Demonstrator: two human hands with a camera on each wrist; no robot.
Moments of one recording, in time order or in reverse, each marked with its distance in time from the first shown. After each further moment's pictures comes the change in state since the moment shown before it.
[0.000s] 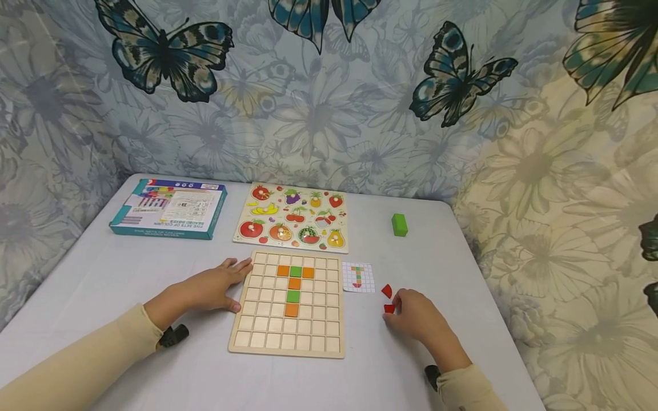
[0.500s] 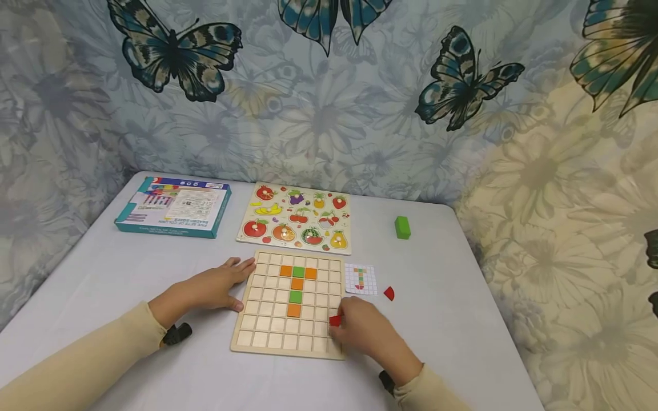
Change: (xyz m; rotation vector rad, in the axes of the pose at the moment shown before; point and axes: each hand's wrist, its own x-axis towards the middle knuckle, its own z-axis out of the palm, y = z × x) left_hand -0.002 -0.002 0.001 0.016 0.003 0.010; right_hand -0.003 -0.107 0.026 -0.005 -0.065 -0.206
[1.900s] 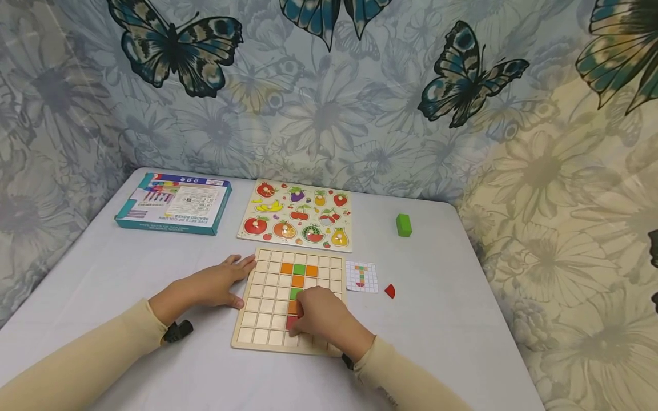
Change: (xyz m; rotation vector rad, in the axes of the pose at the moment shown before) left_hand 0.000 0.001 -0.001 -0.019 0.004 -0.009; right_hand 0.041 -0.058 0.012 -0.010 -0.053 -0.161
